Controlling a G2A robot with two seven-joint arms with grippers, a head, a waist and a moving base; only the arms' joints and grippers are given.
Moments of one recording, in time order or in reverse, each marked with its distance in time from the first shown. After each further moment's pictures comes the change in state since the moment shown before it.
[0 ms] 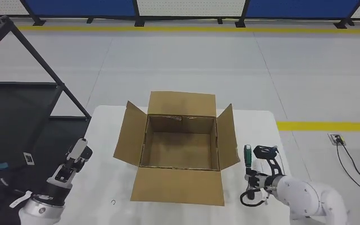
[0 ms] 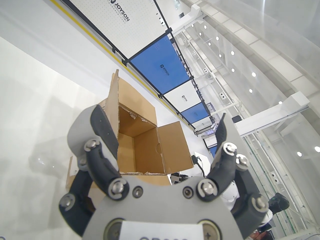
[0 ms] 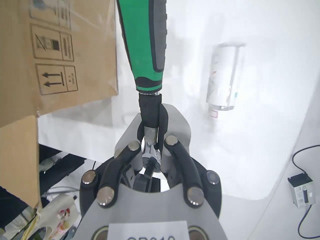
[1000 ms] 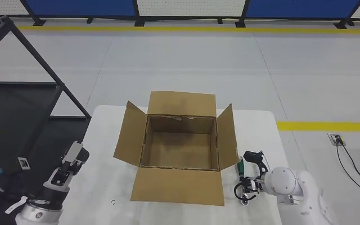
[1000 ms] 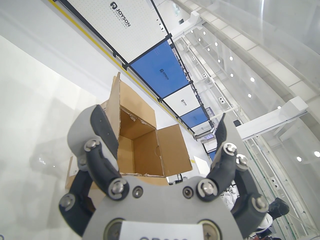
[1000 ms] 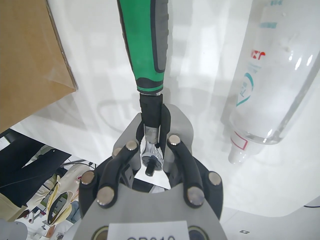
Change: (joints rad) left arm 0.045 0.001 -0.014 -0.014 -0.026 -0.015 0.049; right arm 0.154 0.040 -0.088 0.375 0.048 0.008 0.023
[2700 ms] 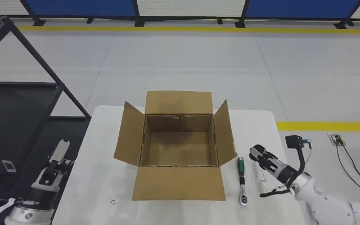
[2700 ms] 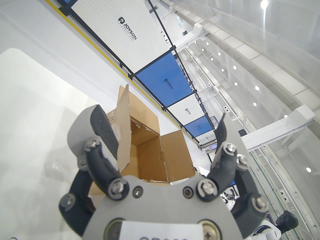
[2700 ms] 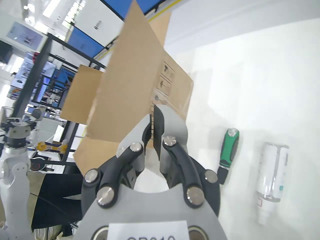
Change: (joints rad) left arm 0.012 0.003 -0.047 0.006 -0.006 0.004 0.045; right arm -0.231 0.053 0.179 -0.337 0.528 -0.227 -0.587
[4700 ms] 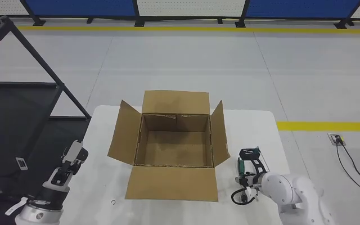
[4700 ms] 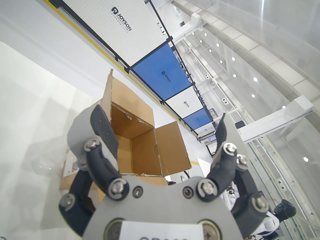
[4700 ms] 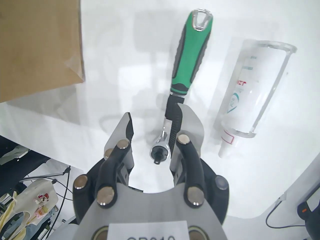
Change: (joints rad) left arm -0.004 0.003 0.060 -0.038 0.045 0.018 -0.007; right arm 0.180 0.077 -0.334 0.158 -0.545 0.271 0.448
